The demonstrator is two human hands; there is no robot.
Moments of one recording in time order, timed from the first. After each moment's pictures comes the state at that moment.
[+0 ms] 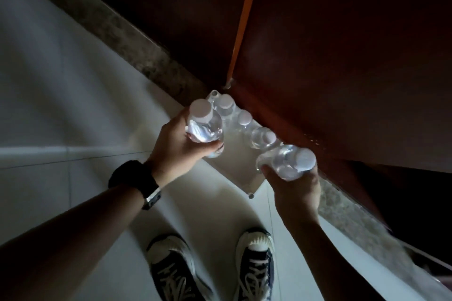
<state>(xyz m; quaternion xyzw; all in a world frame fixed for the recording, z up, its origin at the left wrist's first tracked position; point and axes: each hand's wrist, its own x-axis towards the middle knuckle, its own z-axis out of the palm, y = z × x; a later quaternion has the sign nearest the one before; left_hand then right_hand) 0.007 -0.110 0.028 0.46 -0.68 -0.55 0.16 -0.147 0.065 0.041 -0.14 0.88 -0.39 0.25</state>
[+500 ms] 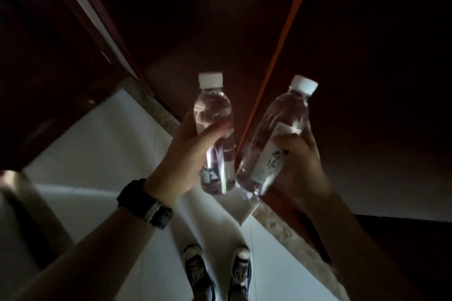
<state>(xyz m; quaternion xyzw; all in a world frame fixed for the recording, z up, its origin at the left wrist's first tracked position) 0.004 -0.136 0.669 0.35 -0.53 -0.71 0.29 -0.163 -0.039 0.668 -0.18 0.51 -0.66 0.52</state>
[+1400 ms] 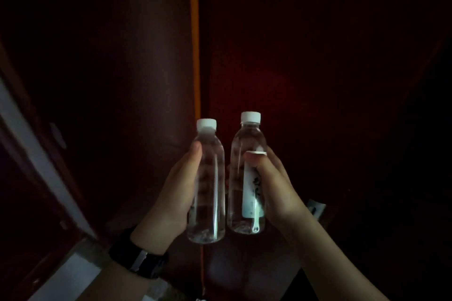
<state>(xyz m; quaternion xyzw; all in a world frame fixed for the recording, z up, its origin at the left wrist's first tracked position) -0.025 -0.058 1.022 0.21 -0.56 -0.75 0.29 -0.144 0.054 1.033 -0.29 0.53 -0.72 0.33</state>
